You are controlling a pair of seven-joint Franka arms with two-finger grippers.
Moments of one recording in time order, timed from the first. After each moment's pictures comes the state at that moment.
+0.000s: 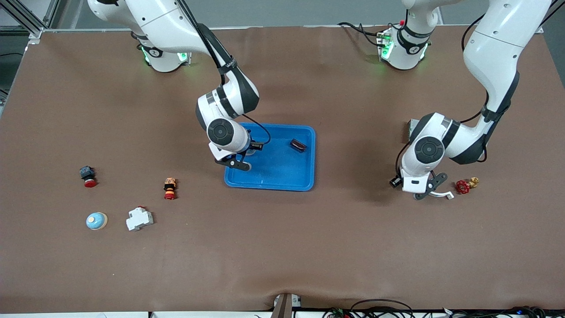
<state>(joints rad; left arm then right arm) 0.20 0.56 -0.42 -2.01 0.56 2.35 -1.24 0.71 0.58 -0.07 -1.85 0.35 2.21 0.69</state>
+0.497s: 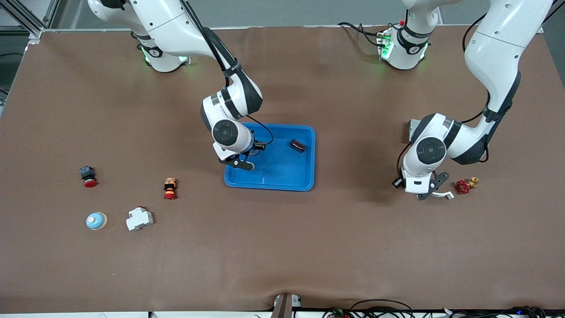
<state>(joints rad) 0.21 0.56 -0.44 -2.00 0.56 2.35 -1.31 0.72 0.60 -0.07 -1.85 0.36 2.22 0.69</state>
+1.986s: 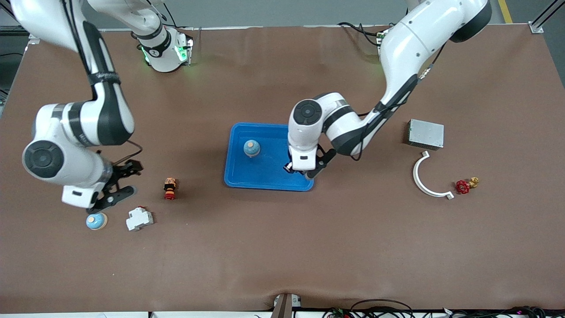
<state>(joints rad) -0.28 0.80 -0.60 -1.55 0.55 2.25 -1.84 0.15 0.45 -0.12 -1.60 -0.11 1.94 -0.52</state>
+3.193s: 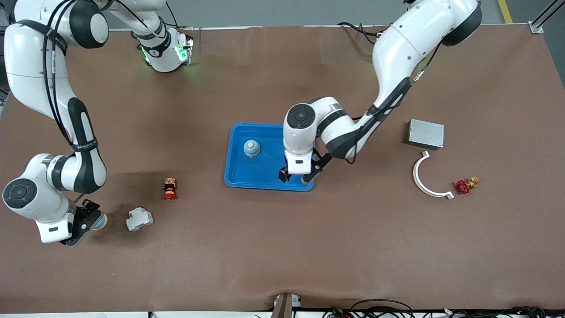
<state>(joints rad) -0.28 0.78 -0.55 -1.48 0.56 2.21 -1.82 -0.09 0.82 -0.12 -1.44 -0.12 2.39 -1.14</state>
